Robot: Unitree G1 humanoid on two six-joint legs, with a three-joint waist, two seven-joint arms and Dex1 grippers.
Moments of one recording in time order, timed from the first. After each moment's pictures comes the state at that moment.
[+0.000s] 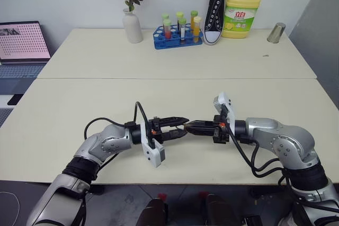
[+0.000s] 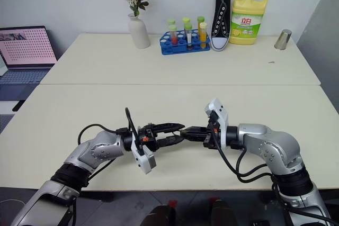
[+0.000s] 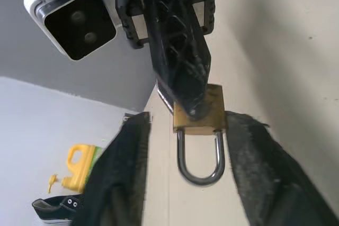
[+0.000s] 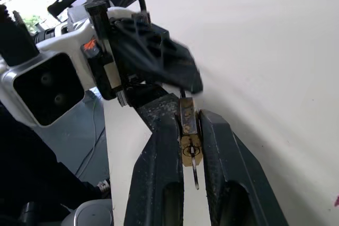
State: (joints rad) left arm -0.47 0.66 -0.34 0.32 0.39 -1.13 -0.41; right arm -0.45 -0.53 0.14 -0.35 0.80 0.99 0.72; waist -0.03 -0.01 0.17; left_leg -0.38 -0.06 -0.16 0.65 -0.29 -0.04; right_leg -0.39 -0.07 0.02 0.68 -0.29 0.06
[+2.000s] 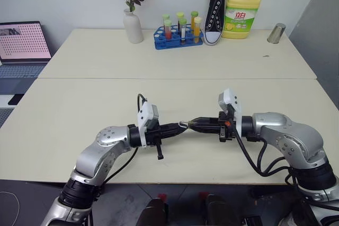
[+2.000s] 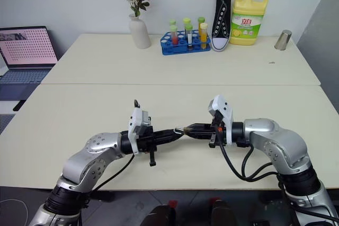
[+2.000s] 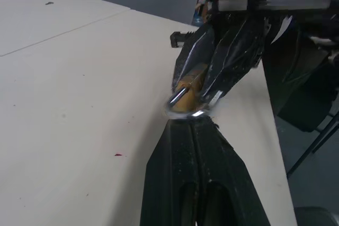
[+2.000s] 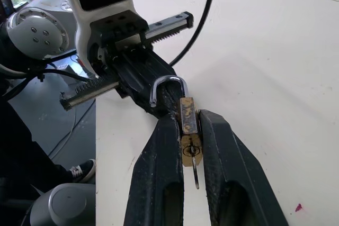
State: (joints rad) left arm -0.27 0.53 -0.15 -0.25 -0.62 0.43 -0.95; right arm -0.46 -0.59 0.14 -0.38 0.68 0.89 0.83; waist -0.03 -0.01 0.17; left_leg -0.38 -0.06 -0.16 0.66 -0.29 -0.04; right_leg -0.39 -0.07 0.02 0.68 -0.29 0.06
